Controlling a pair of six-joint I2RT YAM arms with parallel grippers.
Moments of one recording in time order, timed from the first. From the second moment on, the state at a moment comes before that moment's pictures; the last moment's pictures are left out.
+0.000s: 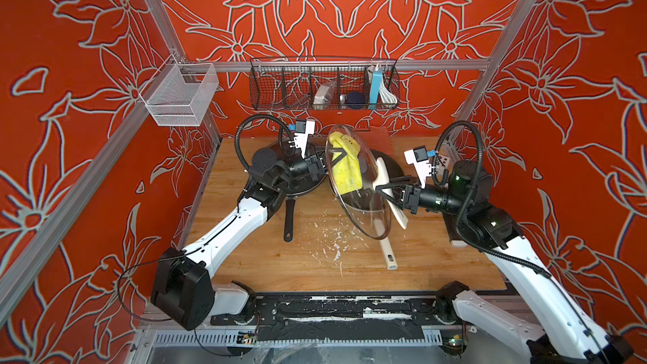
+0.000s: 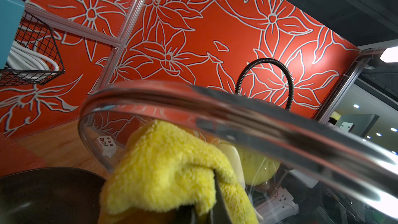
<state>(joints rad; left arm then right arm) -0.41 1.36 1.07 0.71 0.86 -0.83 0.48 0.90 1.08 -0.37 -0.76 0.42</state>
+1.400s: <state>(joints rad) -0.55 1.68 0.96 0.99 0.88 -1.00 0.54 1.01 1.08 -0.12 -0.76 0.49</state>
